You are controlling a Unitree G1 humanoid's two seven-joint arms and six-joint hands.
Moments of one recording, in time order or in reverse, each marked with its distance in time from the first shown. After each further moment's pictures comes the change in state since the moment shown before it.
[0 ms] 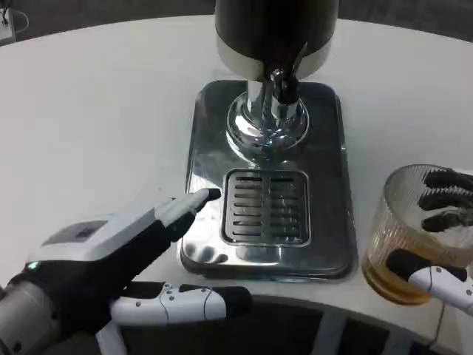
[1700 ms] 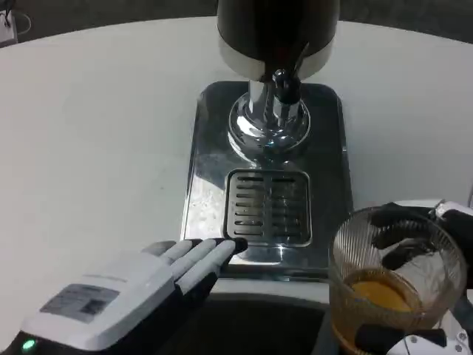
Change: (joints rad) left arm 0.327 -0.093 0.098 -0.256 0.124 -0.165 -0.012; right arm 0.160 -0.104 -0.040 -0.136 0.047 -0.127 0.187
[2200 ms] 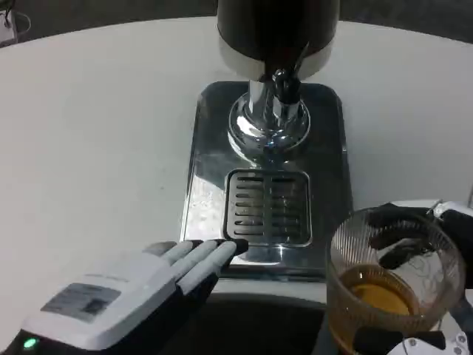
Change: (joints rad) left arm -0.009 0.000 0.002 0.000 0.000 0.000 -0.019; right arm 0.004 0.000 -0.001 -0.010 0.003 -0.006 0.007
